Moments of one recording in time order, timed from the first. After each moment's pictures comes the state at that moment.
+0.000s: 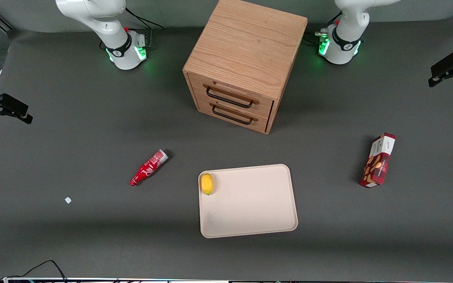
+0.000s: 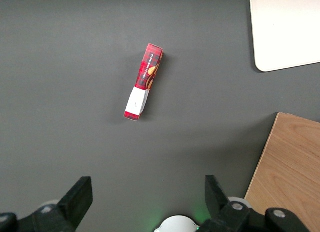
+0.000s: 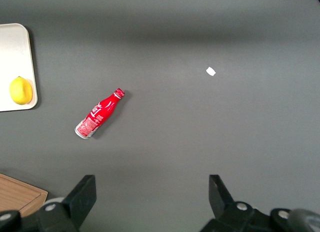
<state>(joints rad) 0.12 -0.10 -0.08 -1.57 0.01 1.43 0.12</state>
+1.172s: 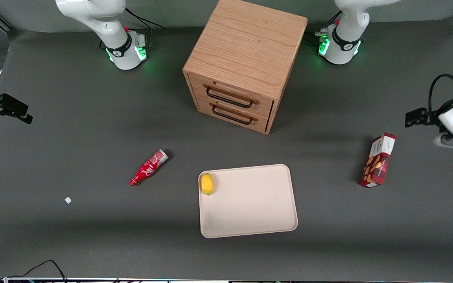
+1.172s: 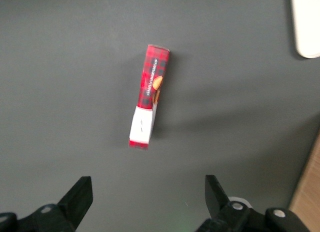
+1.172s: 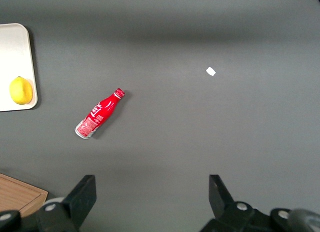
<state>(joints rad) 0.12 0.11 -0.08 -1.77 0.07 1.75 0.25</state>
